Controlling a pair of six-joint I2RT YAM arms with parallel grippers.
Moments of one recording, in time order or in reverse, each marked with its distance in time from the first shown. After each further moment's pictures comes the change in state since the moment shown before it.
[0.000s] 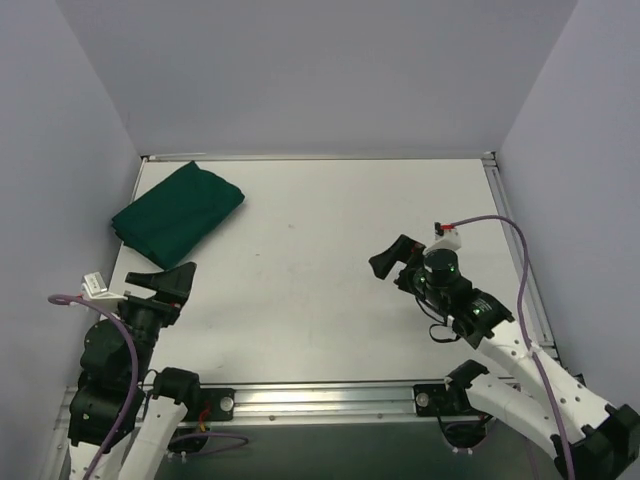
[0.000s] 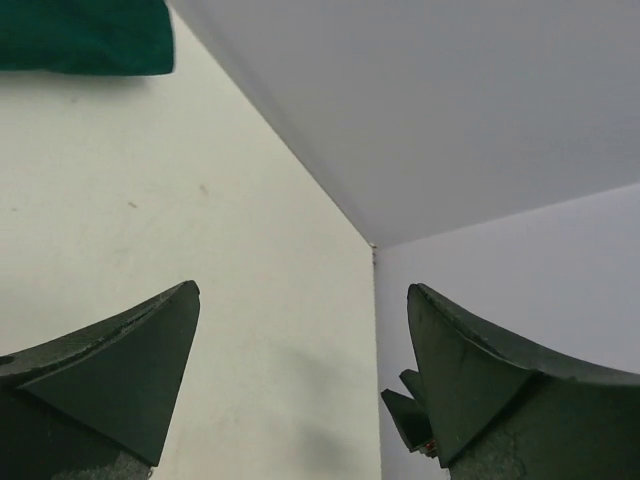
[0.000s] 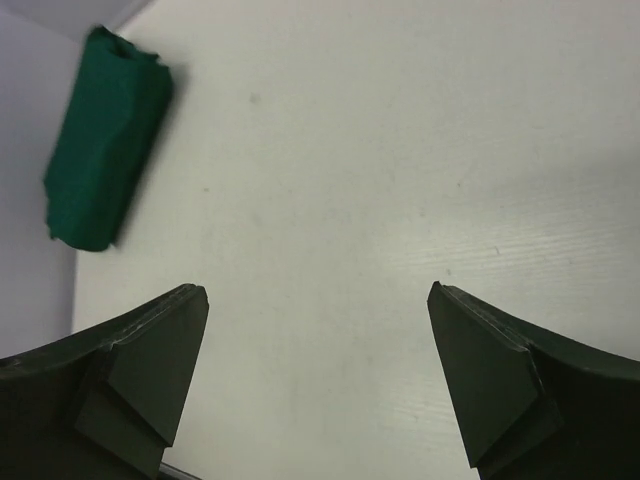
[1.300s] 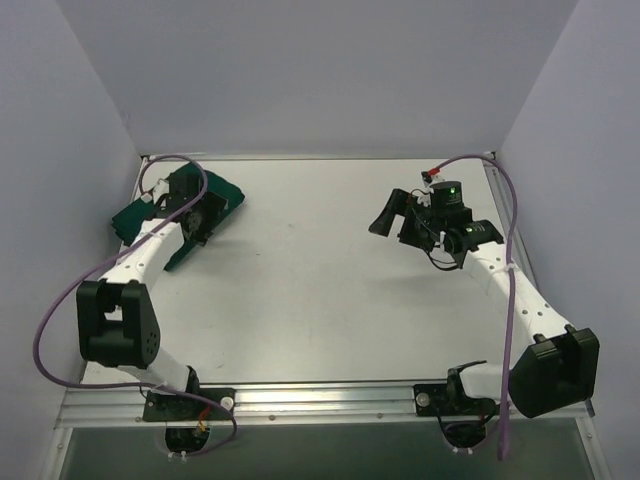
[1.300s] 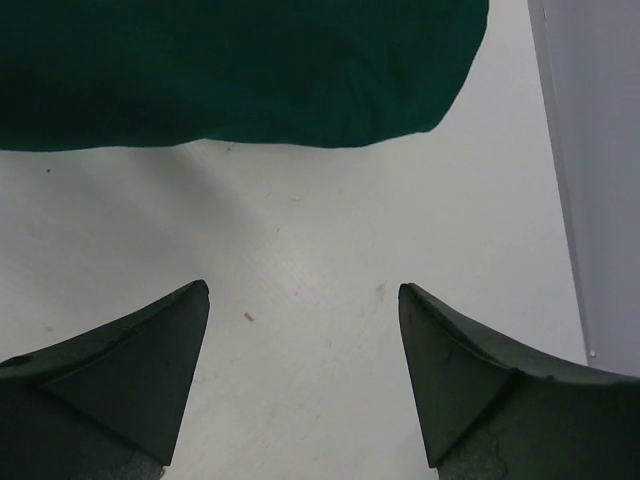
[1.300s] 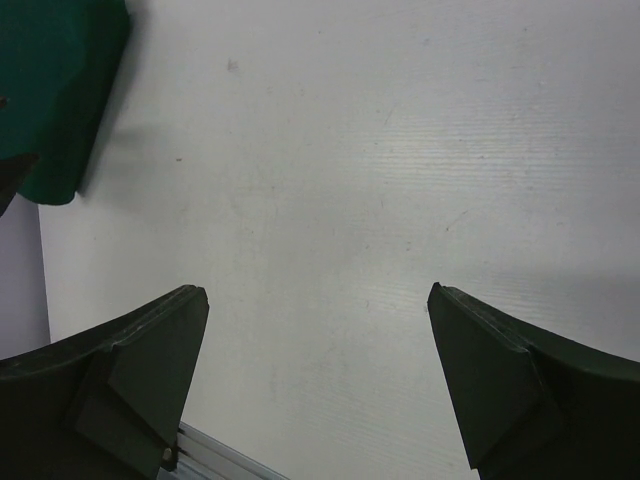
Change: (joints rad) left arm 0.141 1.341 0.451 0.116 -0.006 0.010; right arm -0.302 0.556 0.455 -0.191 -0.428 -0.282
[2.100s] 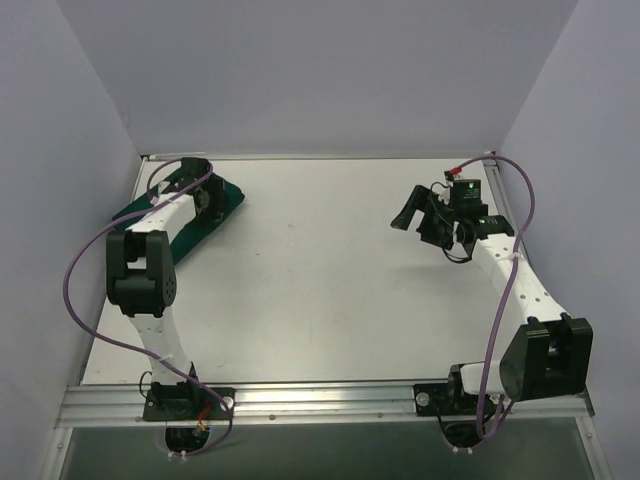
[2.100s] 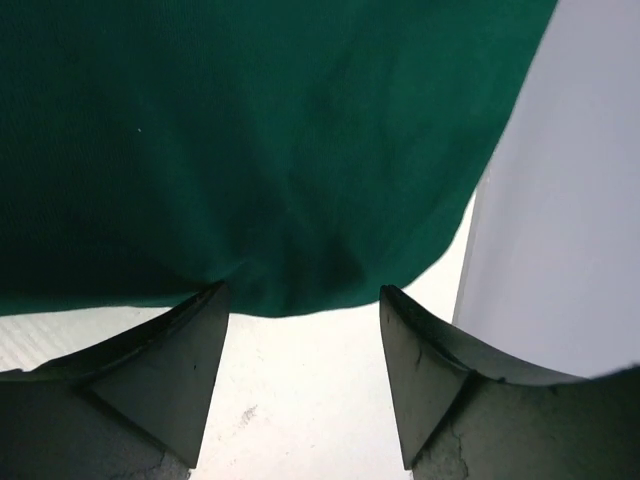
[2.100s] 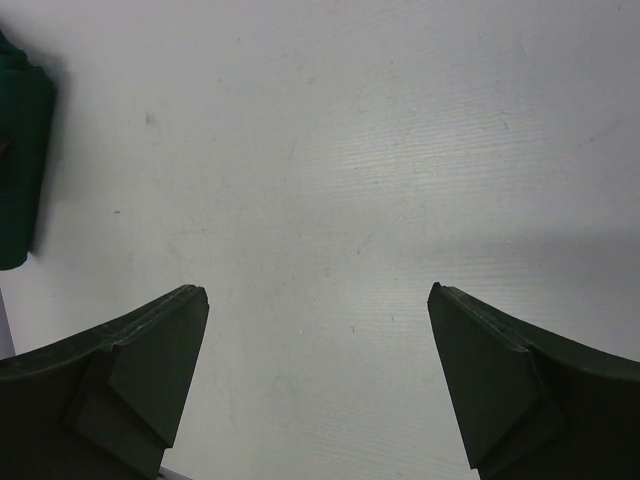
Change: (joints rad) left arm 0.048 0.412 0.248 0.127 -0.019 -0.428; right arm -0.161 0.055 0.002 -0.020 -0.010 -0.058
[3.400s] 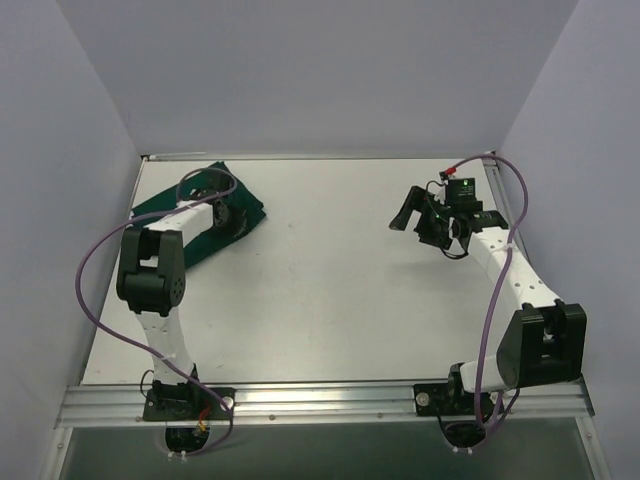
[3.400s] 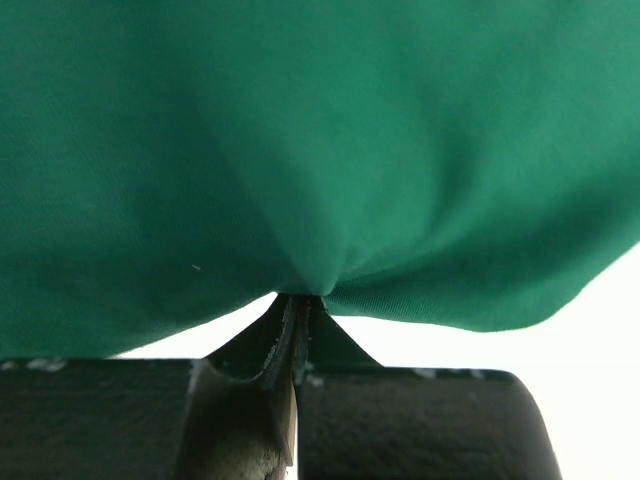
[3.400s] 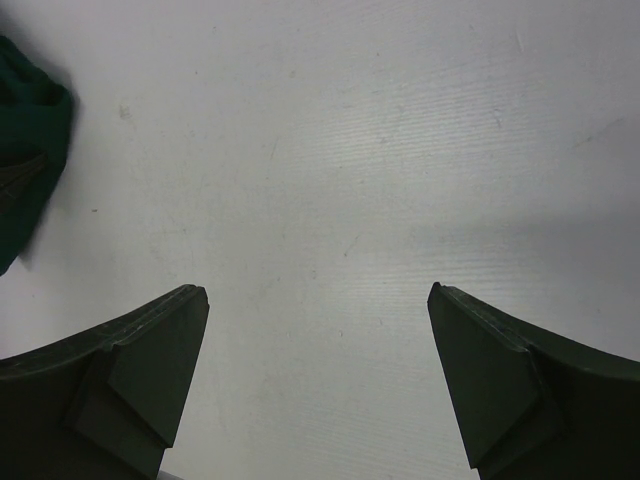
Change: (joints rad) left arm -0.087 0.061 -0.029 -0.076 0.080 0.239; right arm 0.002 0.068 0.023 -0.008 0.007 -0.018
